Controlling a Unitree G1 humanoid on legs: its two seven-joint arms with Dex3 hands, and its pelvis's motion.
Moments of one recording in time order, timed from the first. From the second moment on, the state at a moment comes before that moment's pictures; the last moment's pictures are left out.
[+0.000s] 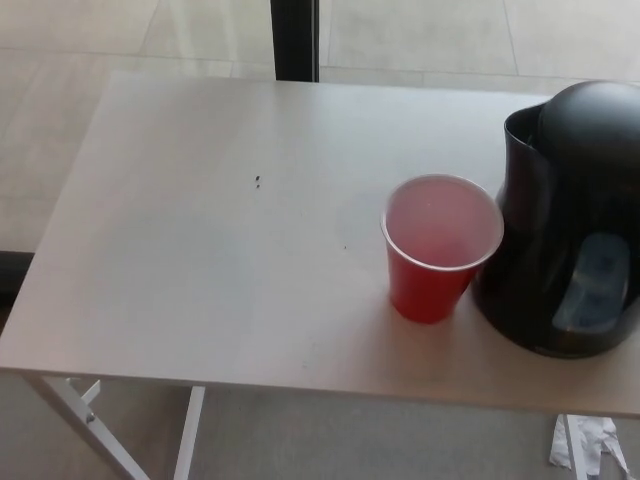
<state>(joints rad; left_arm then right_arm) -0.05 0.67 0.50 1.22 -0.16 -0.05 -0.29 0.21 -0.67 -0.57 0.84 0.11 -0.05 0.17</state>
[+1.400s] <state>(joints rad) -0.05 0.69 0.54 1.25 -0.24 -0.09 -0.39 -0.29 -0.84 -0.32 0.25 0.28 0.22 0.38</state>
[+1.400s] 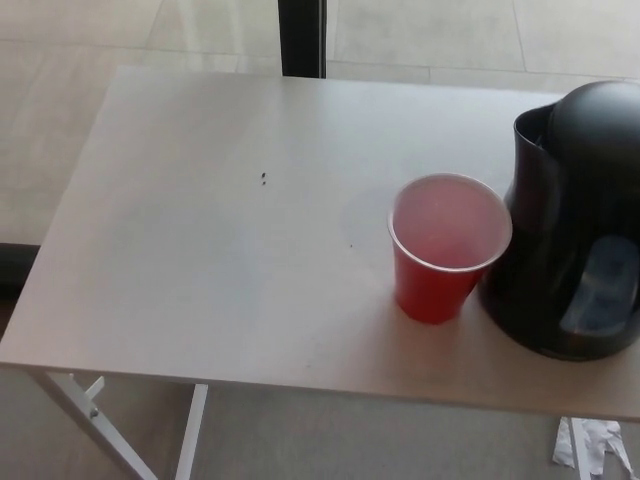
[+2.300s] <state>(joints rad) -0.05 0.70 0.51 1.25 -0.24 -0.10 -0.40 -0.40 -0.87 -0.09 0.39 0.07 0.18 0.41</state>
